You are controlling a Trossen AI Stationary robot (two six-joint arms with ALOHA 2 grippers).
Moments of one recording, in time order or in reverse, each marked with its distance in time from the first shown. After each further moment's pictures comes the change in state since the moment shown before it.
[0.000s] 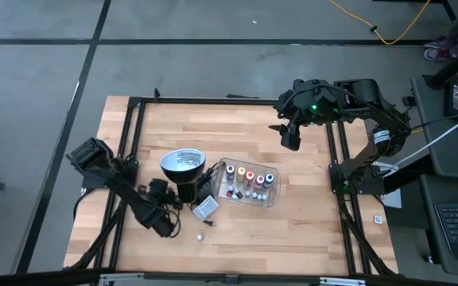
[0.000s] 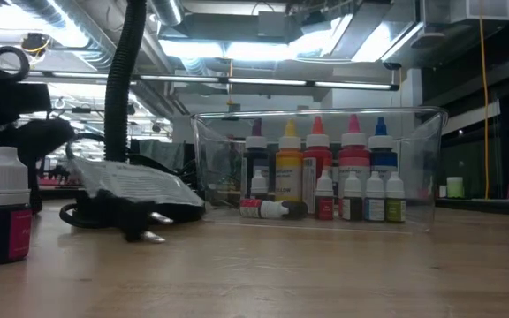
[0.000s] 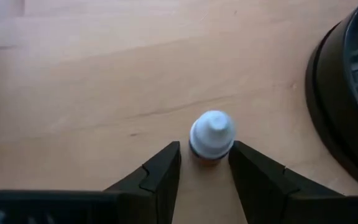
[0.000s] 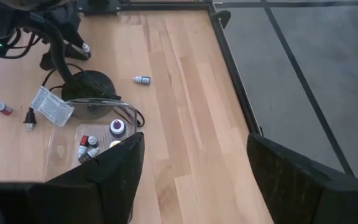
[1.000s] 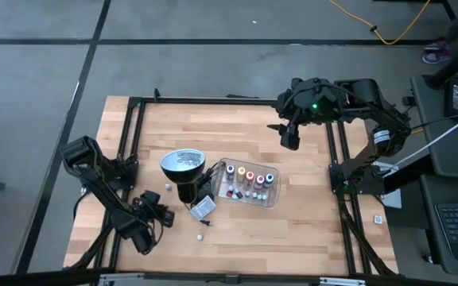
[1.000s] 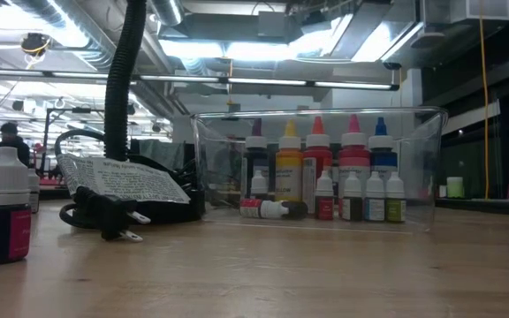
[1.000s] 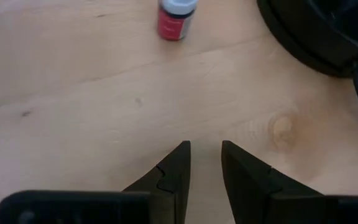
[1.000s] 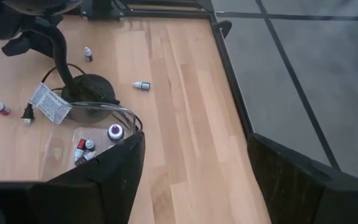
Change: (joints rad) left arm -0.251 -0.095 -0.008 0.118 0.056 -0.123; right arm -0.001 0.000 0.000 0.032 -0.002 -0.052
